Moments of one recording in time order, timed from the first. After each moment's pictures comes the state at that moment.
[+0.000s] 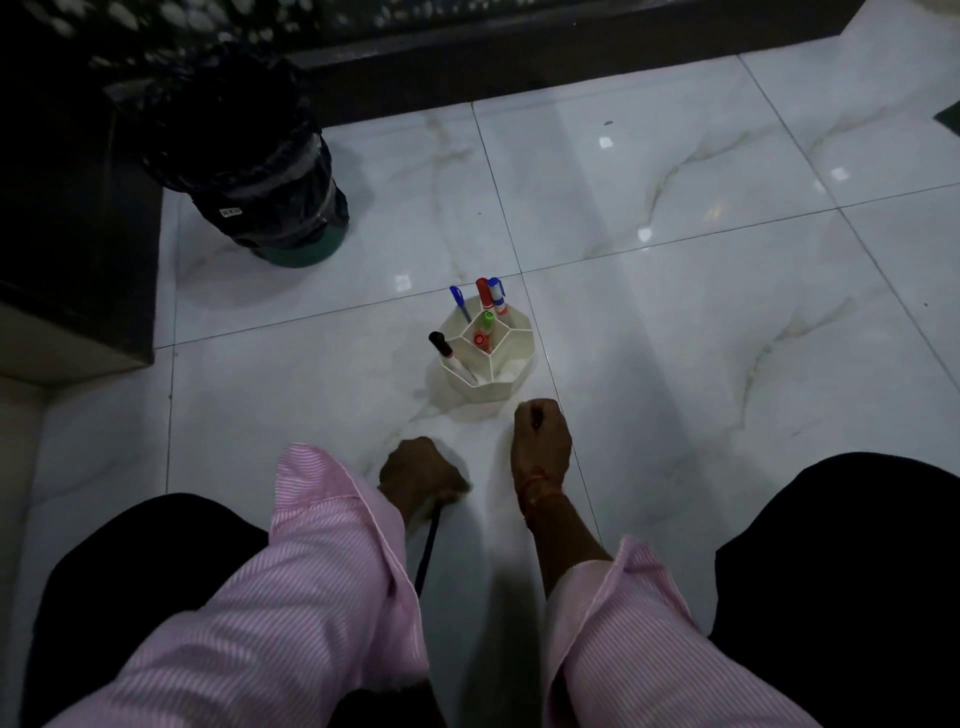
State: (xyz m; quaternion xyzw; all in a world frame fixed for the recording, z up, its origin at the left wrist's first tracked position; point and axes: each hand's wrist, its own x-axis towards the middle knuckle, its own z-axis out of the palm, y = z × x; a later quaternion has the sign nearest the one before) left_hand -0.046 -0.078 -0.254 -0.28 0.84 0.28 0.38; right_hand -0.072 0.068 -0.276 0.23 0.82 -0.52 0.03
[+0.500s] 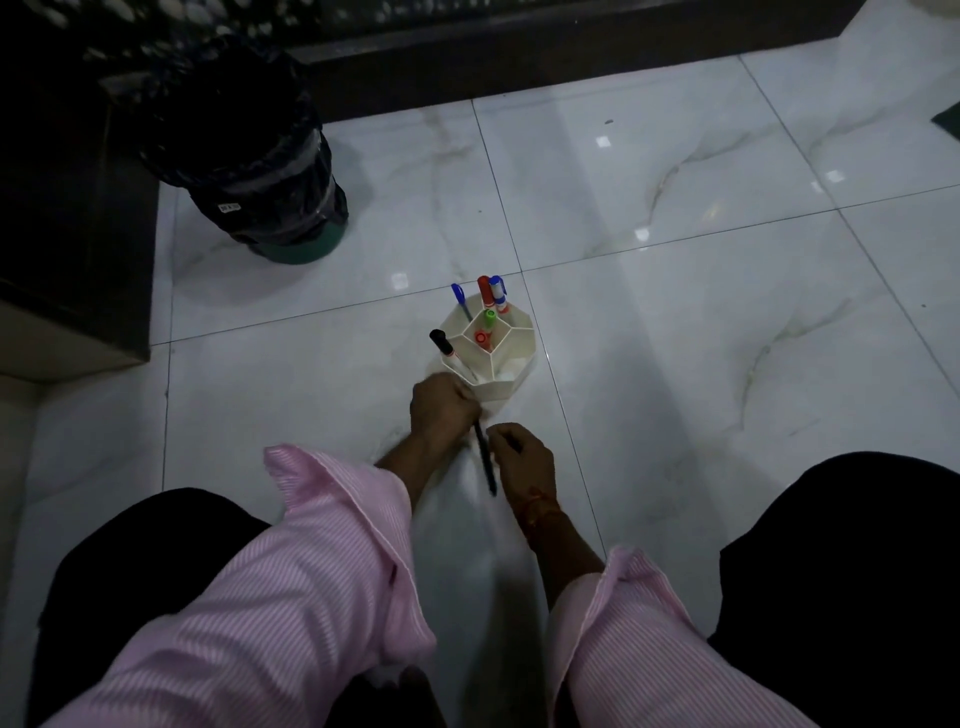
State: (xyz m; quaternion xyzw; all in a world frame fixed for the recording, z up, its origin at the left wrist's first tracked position) left_hand -0.105 -0.055 -0.234 -0.30 0.86 0.38 0.19; right_hand -0.047 0.067 -0.291 0.15 0.79 -0.56 0.19
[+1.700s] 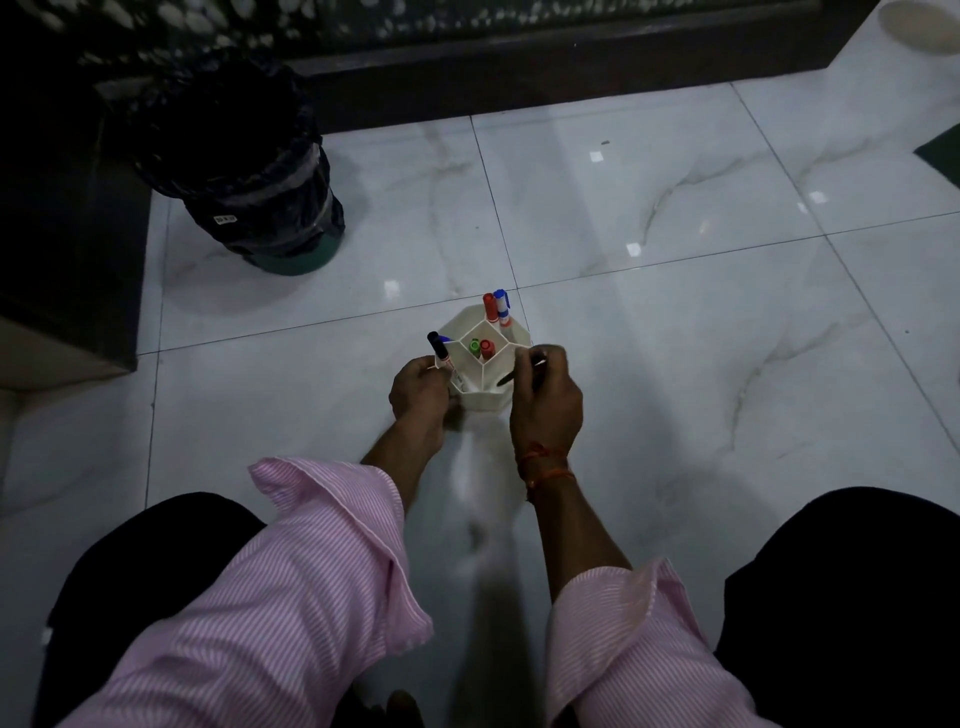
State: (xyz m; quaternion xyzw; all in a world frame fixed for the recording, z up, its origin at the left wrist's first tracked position) left_hand -0.139 -0.065 -0.231 -0.48 0.63 0.61 0.07; right_hand -0.122 0.061 -0.203 0.14 0.88 -0.45 -0.08
